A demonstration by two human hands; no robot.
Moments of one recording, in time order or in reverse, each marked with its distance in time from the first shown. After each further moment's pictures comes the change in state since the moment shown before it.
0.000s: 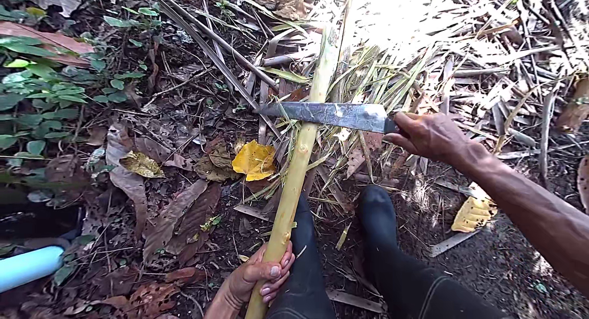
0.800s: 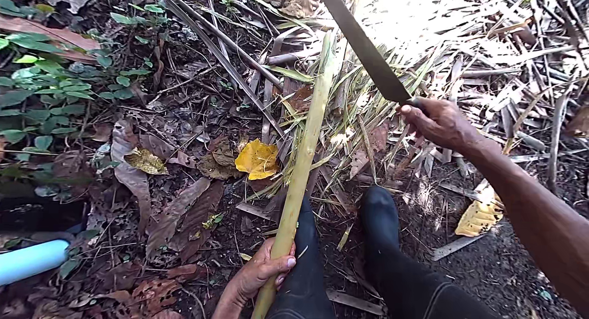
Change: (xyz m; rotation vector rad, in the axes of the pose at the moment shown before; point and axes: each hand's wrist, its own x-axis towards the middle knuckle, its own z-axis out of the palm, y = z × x) left_hand 0.005 -0.006 0.002 0.429 0.370 0.031; right_hand 0.012 0.009 -0.006 0.550 0.038 0.342
